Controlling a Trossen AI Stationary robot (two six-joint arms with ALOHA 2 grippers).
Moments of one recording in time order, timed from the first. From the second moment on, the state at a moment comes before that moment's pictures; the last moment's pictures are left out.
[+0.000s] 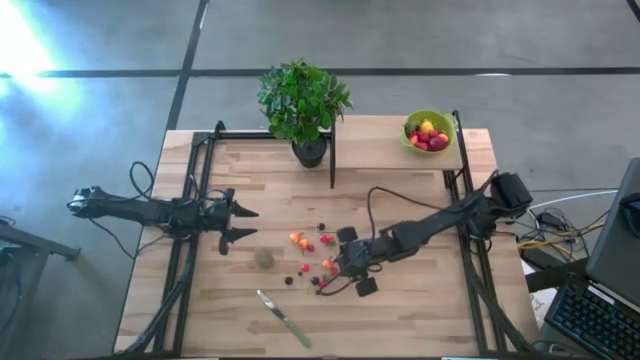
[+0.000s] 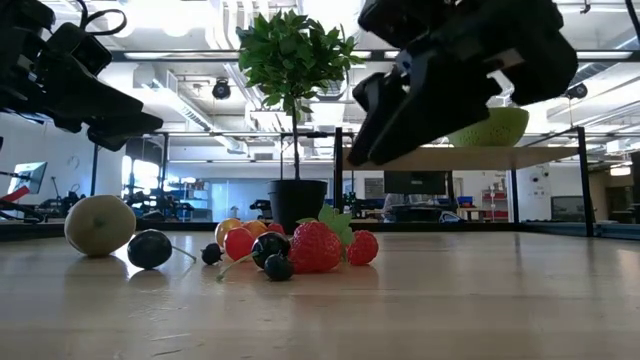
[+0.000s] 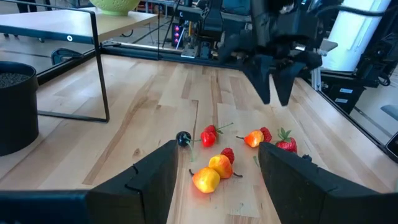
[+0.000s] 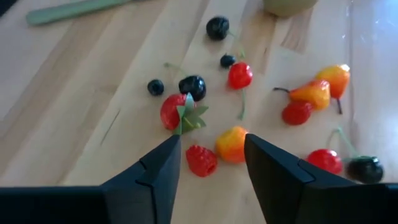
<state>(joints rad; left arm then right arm) -0.17 0.23 0.03 -0.01 -0.18 -0.16 0.31 1.75 1.01 -0.06 0.06 -0.06</state>
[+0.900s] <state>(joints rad) -0.17 0.23 0.03 -0.01 -0.18 -0.16 0.32 1.94 1.01 0.05 0.04 0.00</state>
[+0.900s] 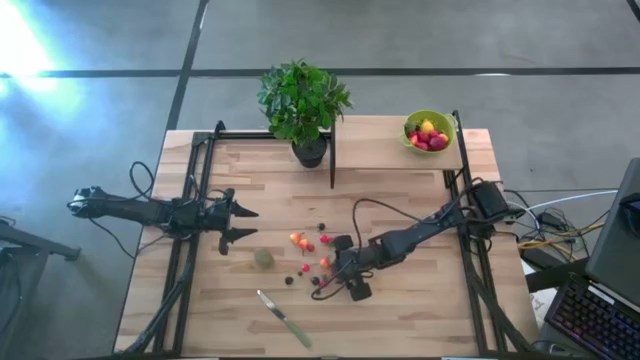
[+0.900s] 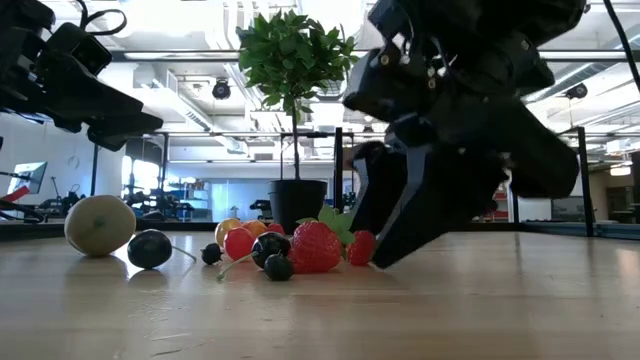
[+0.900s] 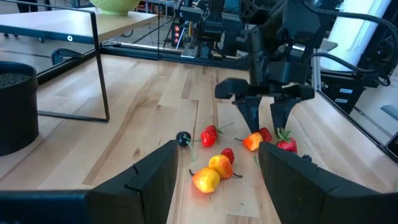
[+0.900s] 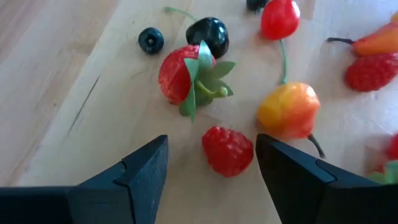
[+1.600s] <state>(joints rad) -0.17 0.23 0.03 -0.01 -0.18 -0.16 0.32 1.95 1.01 0.05 0.04 0.04</state>
